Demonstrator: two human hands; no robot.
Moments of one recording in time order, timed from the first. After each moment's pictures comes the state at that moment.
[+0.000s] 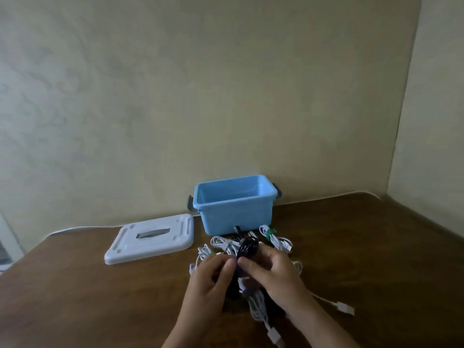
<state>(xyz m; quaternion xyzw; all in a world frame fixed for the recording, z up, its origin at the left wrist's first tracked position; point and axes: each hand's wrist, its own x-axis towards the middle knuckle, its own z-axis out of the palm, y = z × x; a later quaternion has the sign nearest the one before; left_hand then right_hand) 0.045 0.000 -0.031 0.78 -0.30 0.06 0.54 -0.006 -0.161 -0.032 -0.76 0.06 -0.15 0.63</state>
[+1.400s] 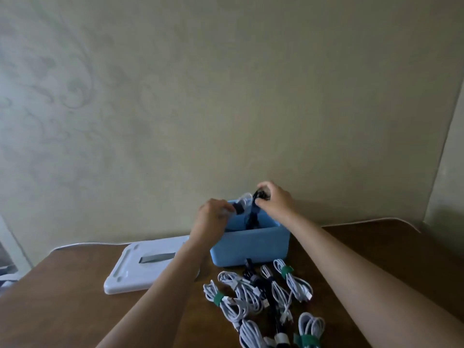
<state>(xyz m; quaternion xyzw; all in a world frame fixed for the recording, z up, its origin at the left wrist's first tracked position) 0.239 -0.065 0.064 0.89 -0.25 0.12 0.37 0.200 -0.261 0.076 -0.89 0.10 -0.22 0.38</state>
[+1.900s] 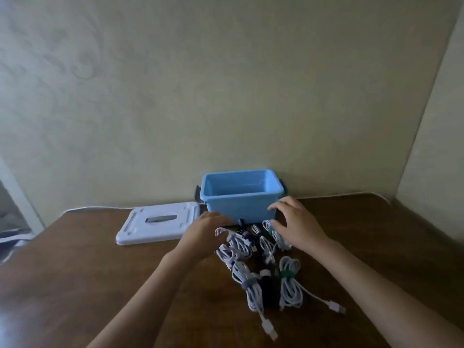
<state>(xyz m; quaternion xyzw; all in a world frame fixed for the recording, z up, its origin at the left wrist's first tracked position) 0.142 -0.012 0.006 0.91 -0.35 0.10 0.21 0.055 -0.258 0.015 -0.96 0.02 -0.19 0.19</state>
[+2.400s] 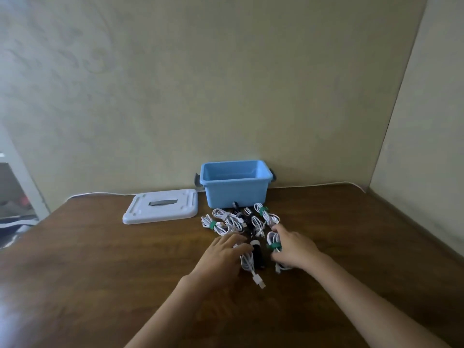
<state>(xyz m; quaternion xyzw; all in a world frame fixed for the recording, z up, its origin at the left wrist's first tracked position) 0.034 -0.005 -0.051 0.86 -0.48 0.11 0.09 -0.038 -0.214 -0.012 -0.98 0.14 0.07 0.14</state>
